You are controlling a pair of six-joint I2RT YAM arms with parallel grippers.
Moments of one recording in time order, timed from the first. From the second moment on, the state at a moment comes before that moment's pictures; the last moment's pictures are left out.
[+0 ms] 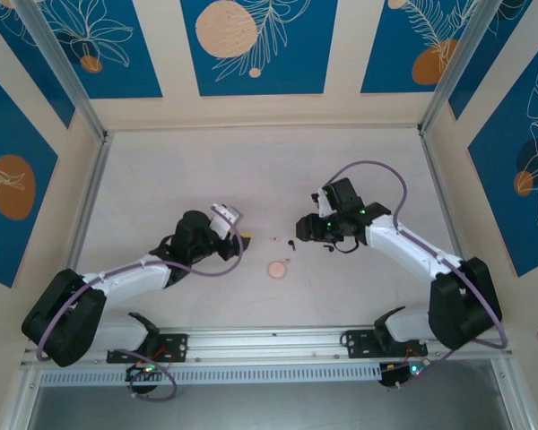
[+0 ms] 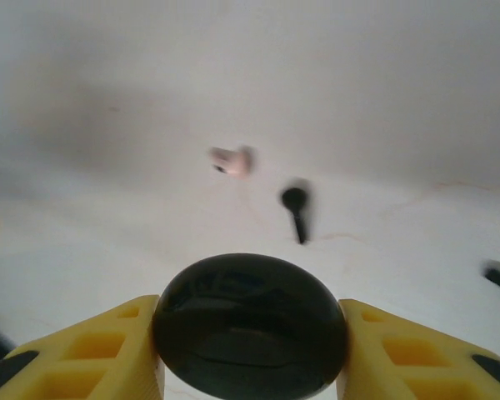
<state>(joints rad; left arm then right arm) -0.62 1.28 0.46 0.37 0.22 0.06 0.47 1.31 0.86 -0.53 -0.34 0.49</state>
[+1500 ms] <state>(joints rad) -0.82 1.34 0.40 0.91 0.23 0.03 0.67 1.13 0.58 0.20 -0.46 0.81</state>
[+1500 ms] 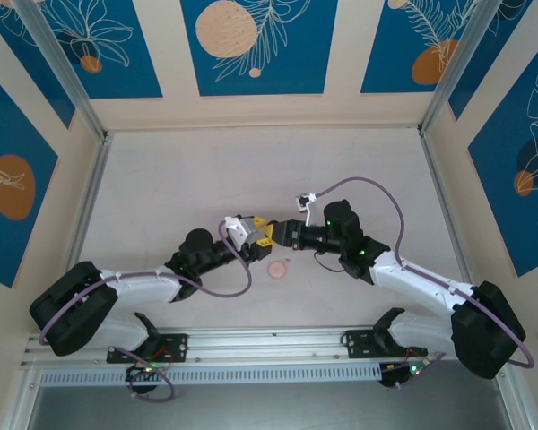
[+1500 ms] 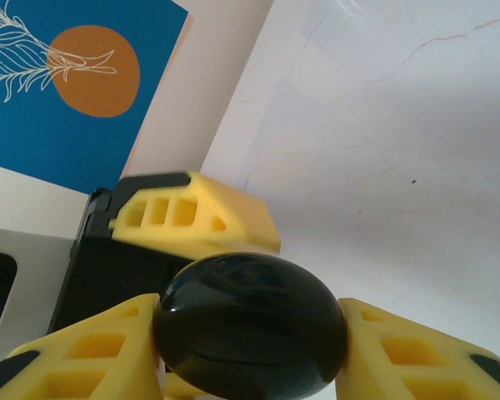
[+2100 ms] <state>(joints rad) -0.81 1.29 0.36 0.88 0.24 0.03 0.68 1.09 0.58 0.19 -0.44 0.72</state>
